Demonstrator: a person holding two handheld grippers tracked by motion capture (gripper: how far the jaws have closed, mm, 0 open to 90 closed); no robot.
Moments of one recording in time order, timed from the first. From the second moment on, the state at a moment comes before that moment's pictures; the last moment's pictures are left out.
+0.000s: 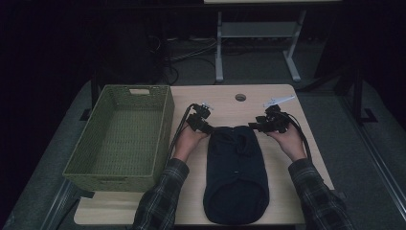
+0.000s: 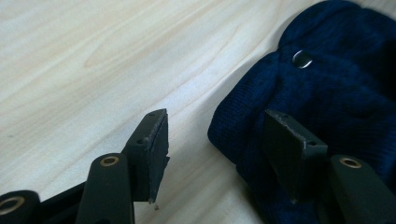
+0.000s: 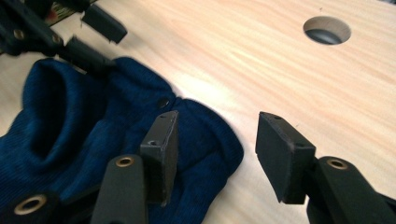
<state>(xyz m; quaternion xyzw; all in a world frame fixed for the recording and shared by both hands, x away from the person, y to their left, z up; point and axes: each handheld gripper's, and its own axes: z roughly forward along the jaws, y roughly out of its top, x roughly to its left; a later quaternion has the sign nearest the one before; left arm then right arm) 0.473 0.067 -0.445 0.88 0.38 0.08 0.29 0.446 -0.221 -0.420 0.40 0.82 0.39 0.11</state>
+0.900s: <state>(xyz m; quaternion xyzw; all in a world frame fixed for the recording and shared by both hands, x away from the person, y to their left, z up) 0.474 0.066 -0.455 0.88 0.36 0.07 0.29 0.467 -0.215 -0.467 0.42 0.83 0.35 0.09</state>
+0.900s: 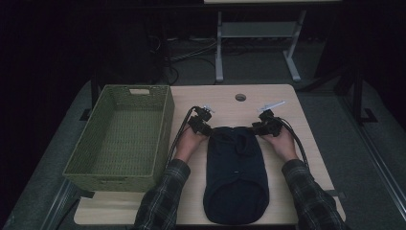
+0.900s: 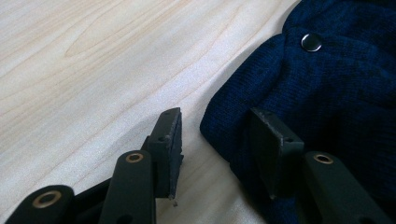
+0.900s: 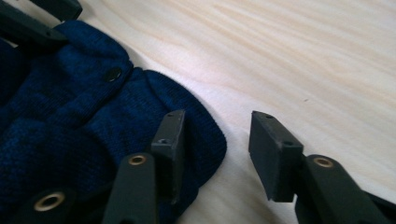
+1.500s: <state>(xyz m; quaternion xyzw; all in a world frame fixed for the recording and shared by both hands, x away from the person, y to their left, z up) 0.469 0.072 -0.454 0.87 0.36 0.06 0.32 0.462 -0.202 -0.461 0.41 0.85 0.33 0.10</state>
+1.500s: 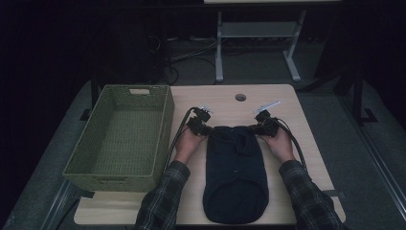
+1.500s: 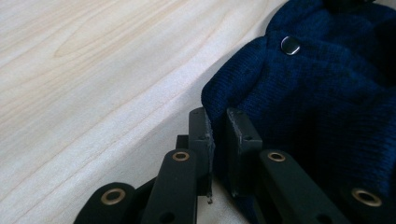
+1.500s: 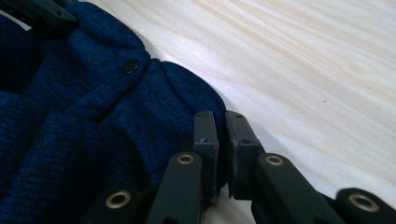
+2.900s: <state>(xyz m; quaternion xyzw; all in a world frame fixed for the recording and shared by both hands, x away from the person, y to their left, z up) 0.432 0.079 -0.381 0.82 0.33 0.23 0.41 0.441 -0.199 -0.369 0.34 0.83 0.40 0.20</state>
